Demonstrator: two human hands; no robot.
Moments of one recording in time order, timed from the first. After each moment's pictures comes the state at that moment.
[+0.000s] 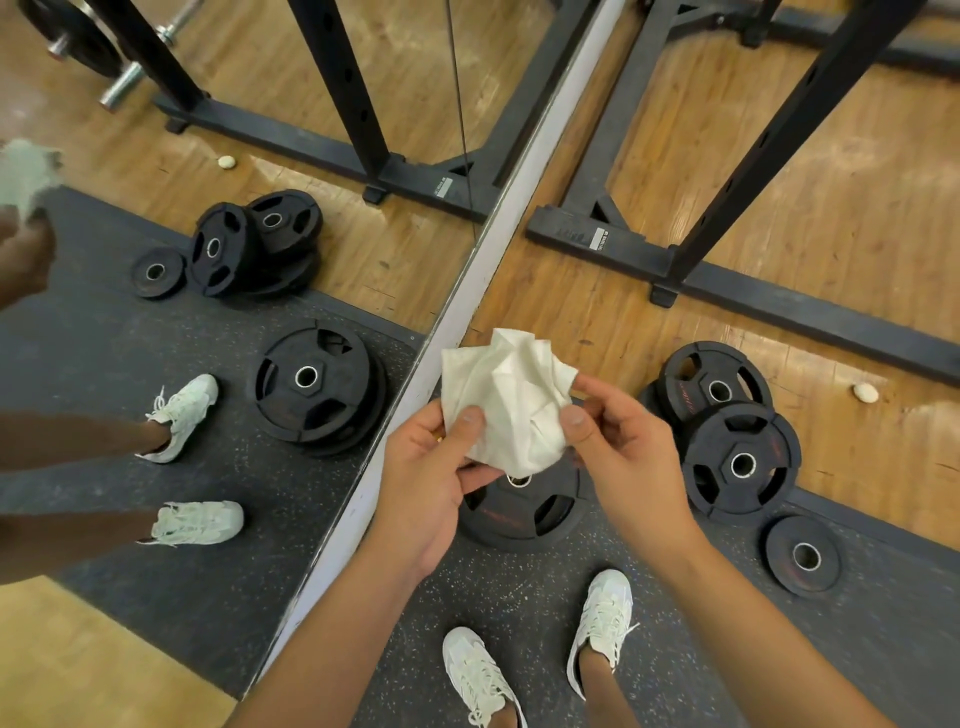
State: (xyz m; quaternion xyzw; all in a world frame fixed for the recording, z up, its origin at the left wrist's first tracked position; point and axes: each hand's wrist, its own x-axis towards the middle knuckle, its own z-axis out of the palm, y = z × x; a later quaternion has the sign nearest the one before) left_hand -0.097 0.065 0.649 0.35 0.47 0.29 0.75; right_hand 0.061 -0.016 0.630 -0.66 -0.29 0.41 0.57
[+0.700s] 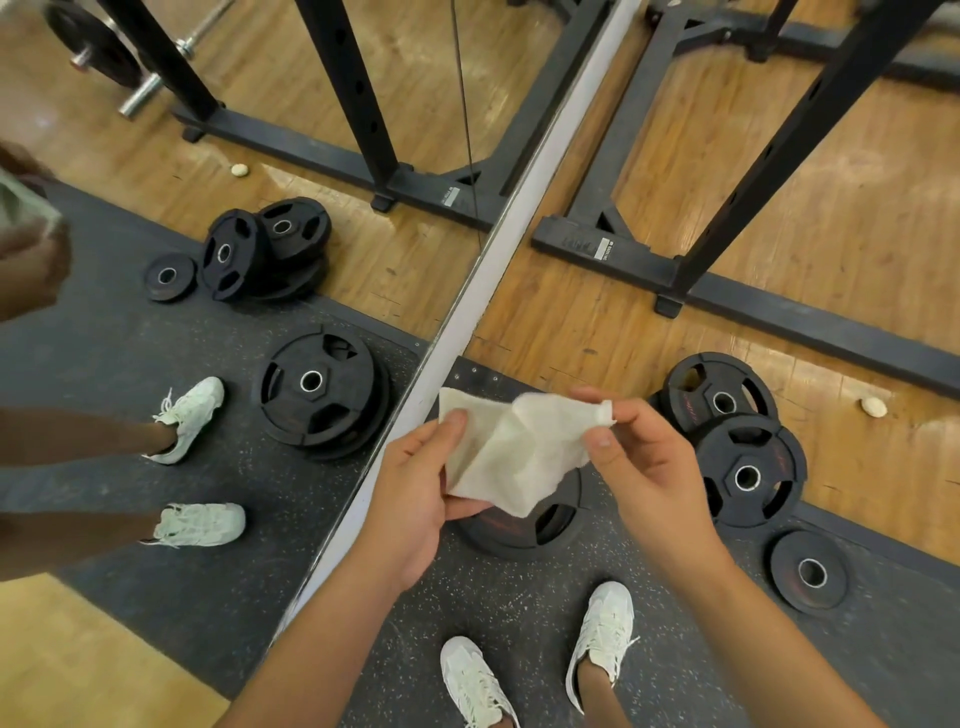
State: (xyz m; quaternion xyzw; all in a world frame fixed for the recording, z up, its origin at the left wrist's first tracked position) left_hand -0.100 0.063 0.660 0.32 0.55 0.22 0.73; right_hand 0.073 -0.033 0.641 -0.58 -0.29 0.45 0.61
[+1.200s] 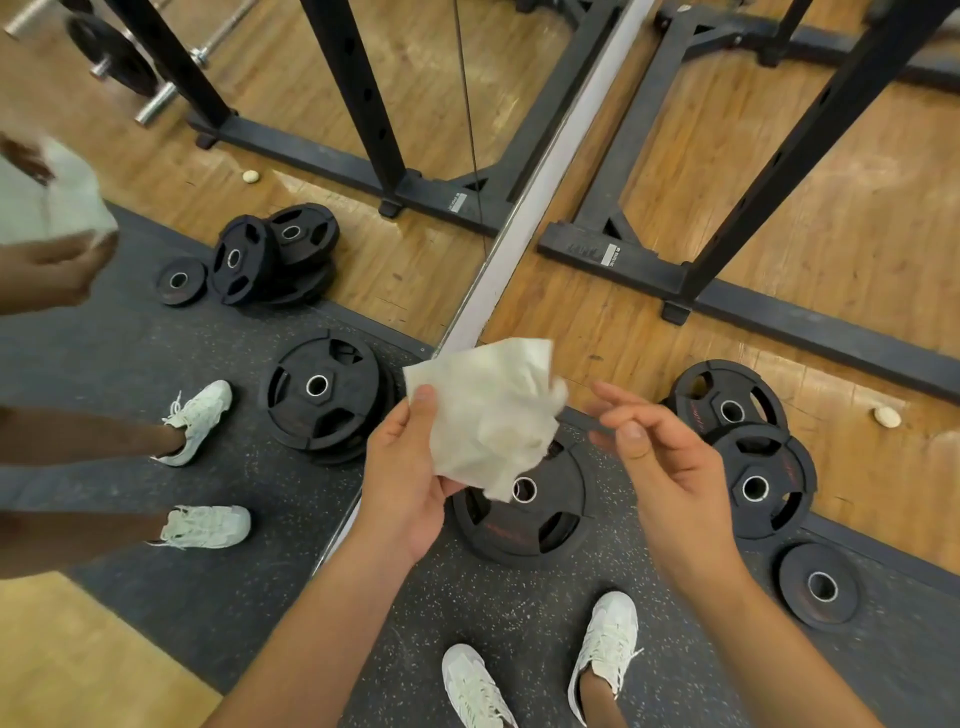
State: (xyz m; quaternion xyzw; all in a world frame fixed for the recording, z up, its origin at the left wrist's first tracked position) left_hand -0.083 0.082 0.667 0.26 0.57 0.32 0.71; right_hand 0.087 -0.034 0.638 -0.60 -0.28 0.40 0.64
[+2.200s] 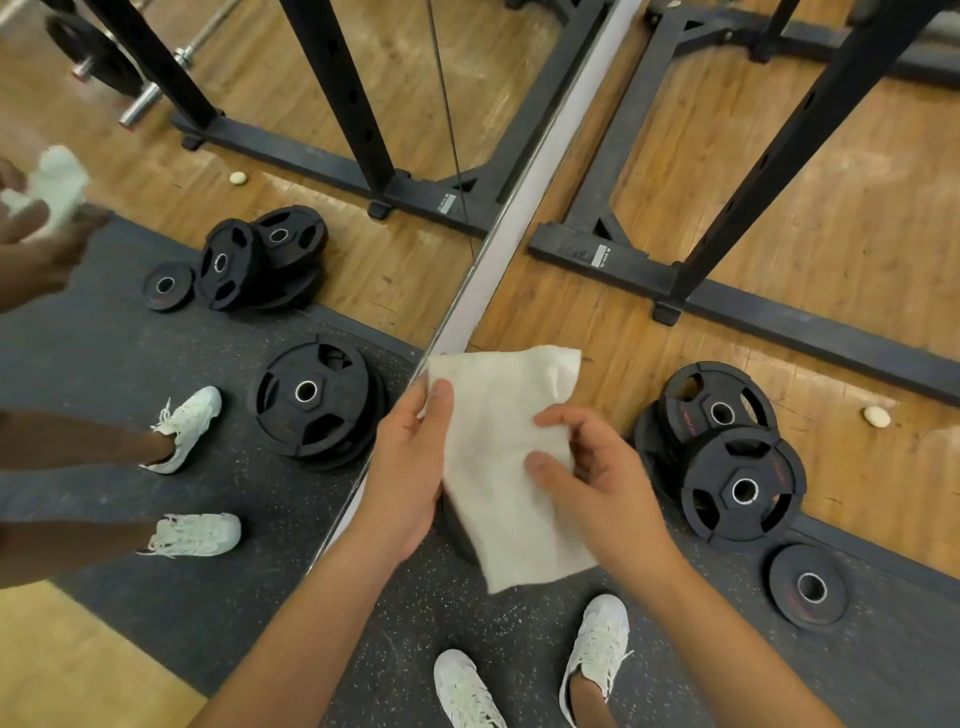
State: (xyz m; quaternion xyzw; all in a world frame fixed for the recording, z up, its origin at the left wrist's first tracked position) left_hand -0.054 0.091 0.664 0.38 0.56 0.27 0.68; right_hand 0.087 -0.011 0.639 -0.62 -0.26 0.51 0.54
